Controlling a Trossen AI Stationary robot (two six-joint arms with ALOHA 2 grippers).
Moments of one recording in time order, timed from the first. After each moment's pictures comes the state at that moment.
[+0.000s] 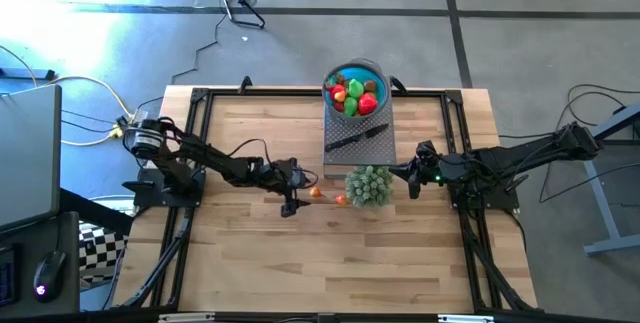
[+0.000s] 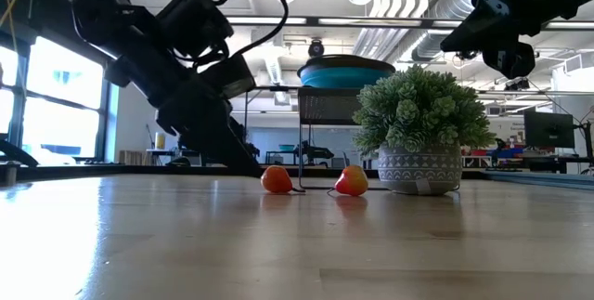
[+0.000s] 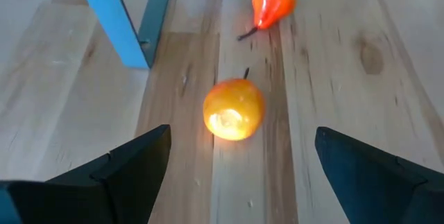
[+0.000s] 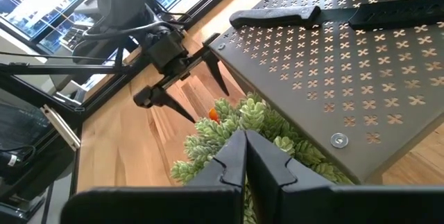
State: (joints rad) left arm -0.03 1.68 0.63 0.41 0.01 -0.09; right arm 0.23 0.68 0.44 -0.19 0.41 0.82
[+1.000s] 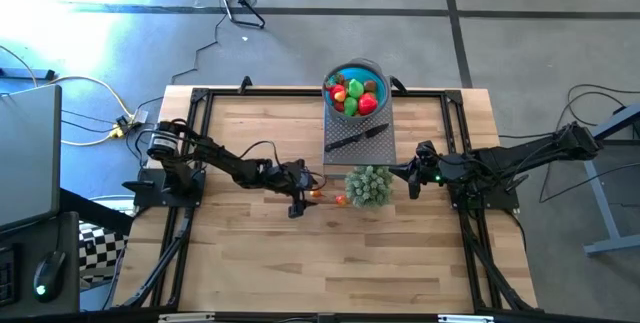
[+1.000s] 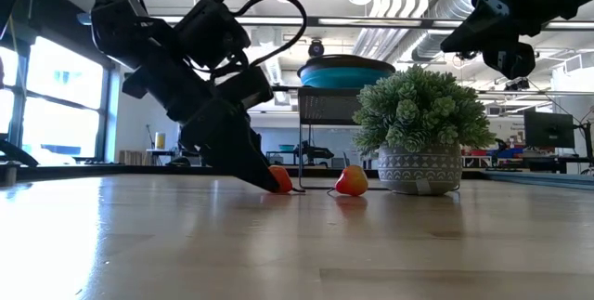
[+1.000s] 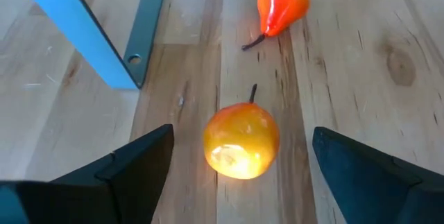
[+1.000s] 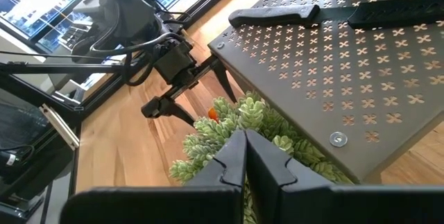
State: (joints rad) left arm -0.03 1.80 0.70 0.45 0.00 -0.06; right arm 0.23 0.68 0.44 -0.20 0.41 0.82
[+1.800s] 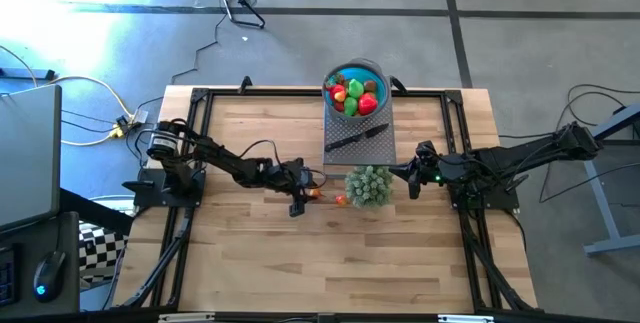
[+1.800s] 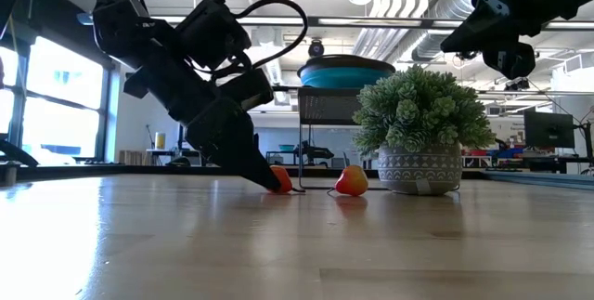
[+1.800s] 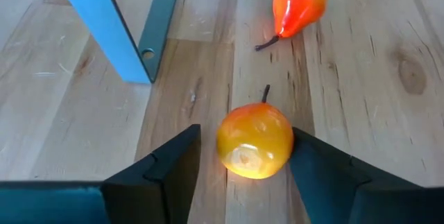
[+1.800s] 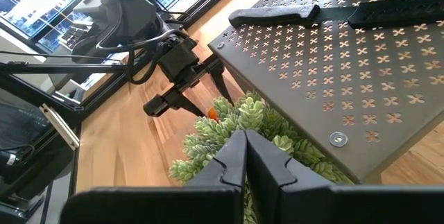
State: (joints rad) left arm -0.03 1.80 0.70 0.44 0.00 -0.11; right arm 0.23 0.68 0.44 -0.20 0.41 0.82
